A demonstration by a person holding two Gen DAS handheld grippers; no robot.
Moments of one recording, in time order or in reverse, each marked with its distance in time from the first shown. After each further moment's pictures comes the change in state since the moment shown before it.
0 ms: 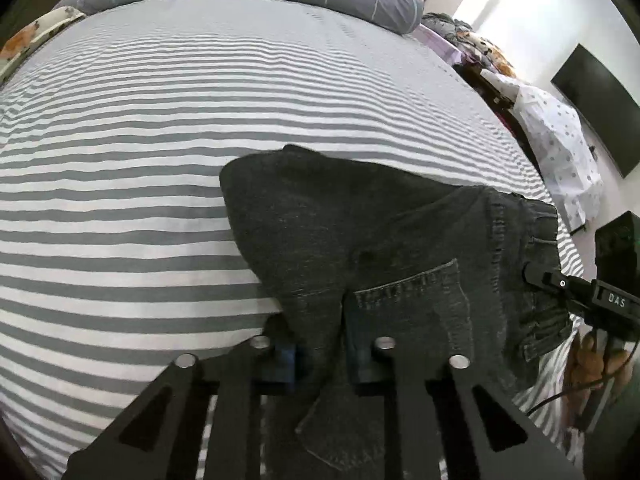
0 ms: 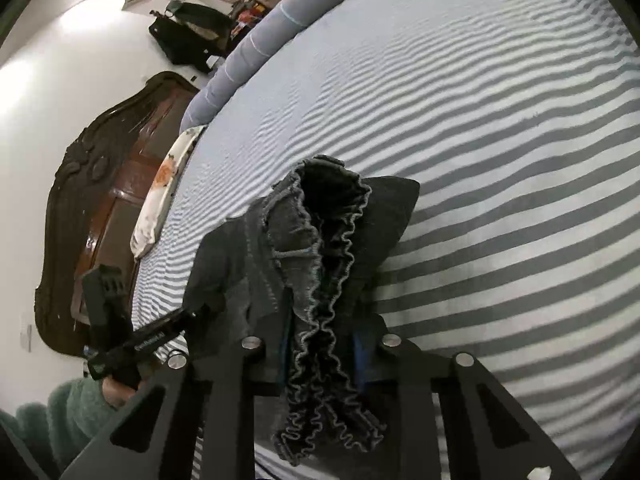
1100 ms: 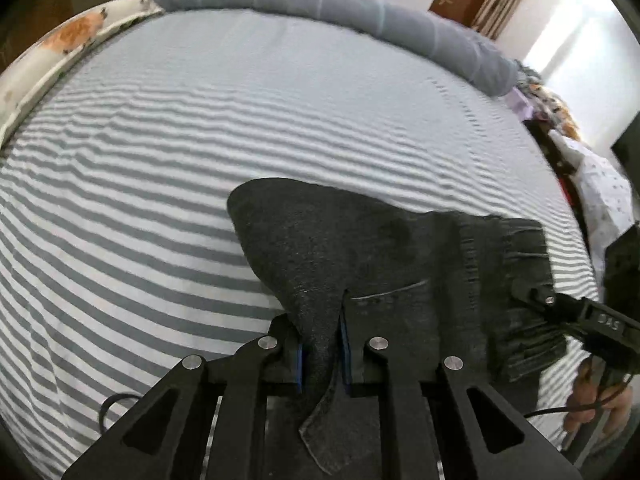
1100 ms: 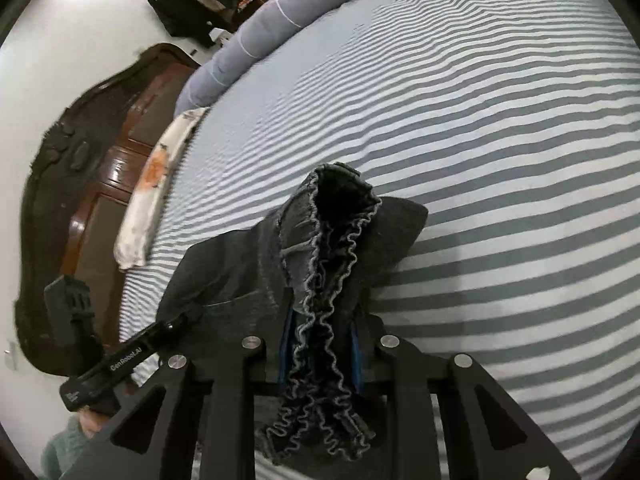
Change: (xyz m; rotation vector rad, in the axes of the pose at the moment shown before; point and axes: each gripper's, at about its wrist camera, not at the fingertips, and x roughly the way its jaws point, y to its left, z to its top) left arm -0.025 0.163 0.115 -0.162 -0.054 0.176; right arm 0.186 0.124 0.129 -0.056 0.080 -0.048
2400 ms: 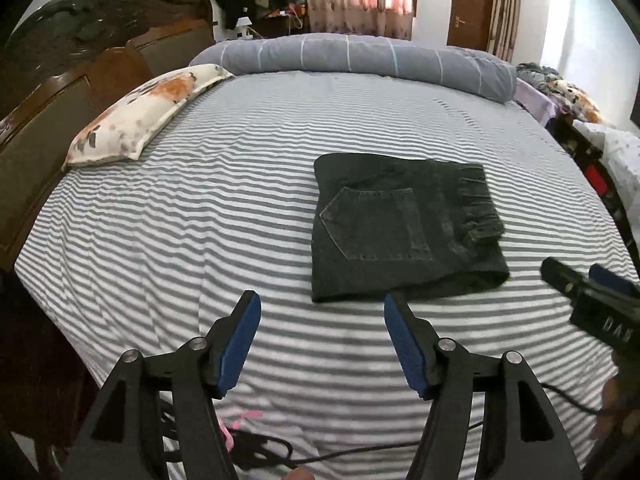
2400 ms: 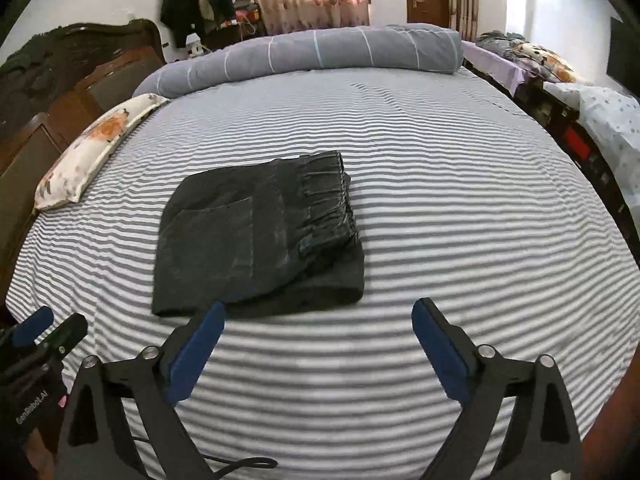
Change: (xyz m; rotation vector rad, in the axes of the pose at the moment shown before) left arm -0.200 -0.050 -0.173 0.075 -0.205 0.272; right arm -0.139 0.117 -0.169 -0.230 -0.227 -0.513
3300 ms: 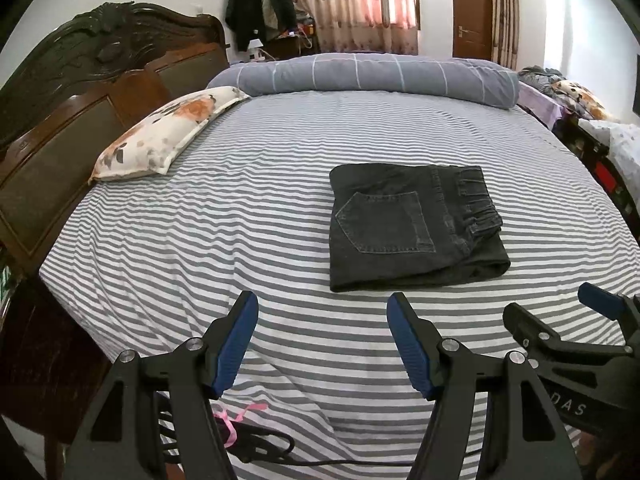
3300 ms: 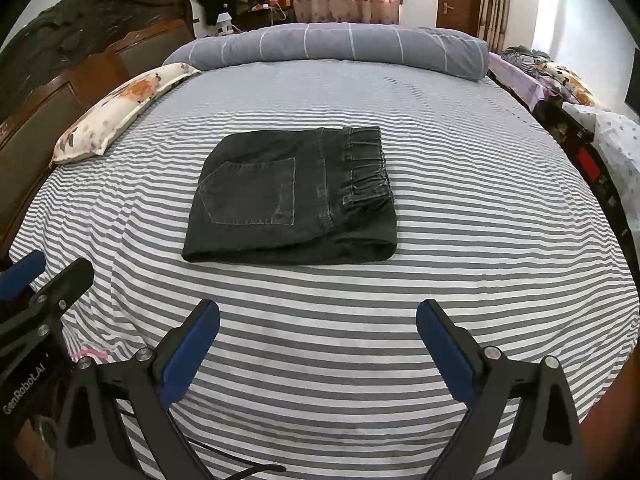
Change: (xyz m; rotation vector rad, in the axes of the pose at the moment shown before) left arm -0.035 -0.006 -0.023 0.025 -0.069 0.073; right arm -0.023 0.041 -0.044 -0.124 0.032 0.015
